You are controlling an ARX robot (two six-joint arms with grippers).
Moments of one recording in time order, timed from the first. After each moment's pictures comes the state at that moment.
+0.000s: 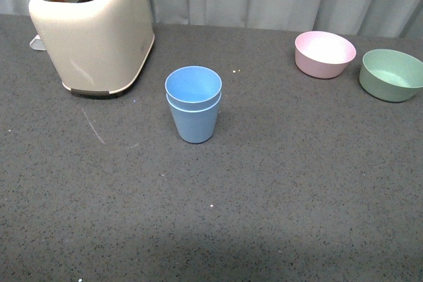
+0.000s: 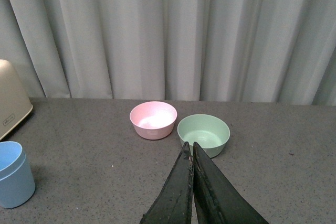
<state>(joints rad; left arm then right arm) 0.00 0.00 0.02 0.00 0.00 0.00 0.00 0.45 0.00 0.45 0.00 0.00</state>
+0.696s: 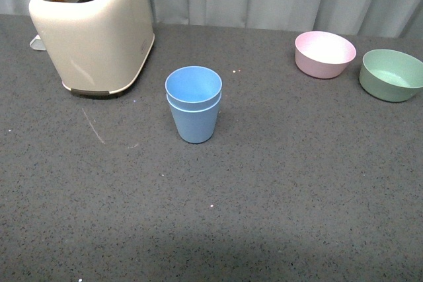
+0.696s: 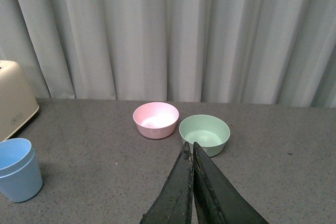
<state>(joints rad) 0.00 0.00 0.02 0.00 0.00 0.00 0.00 0.21 0.00 0.21 0.00 0.00</state>
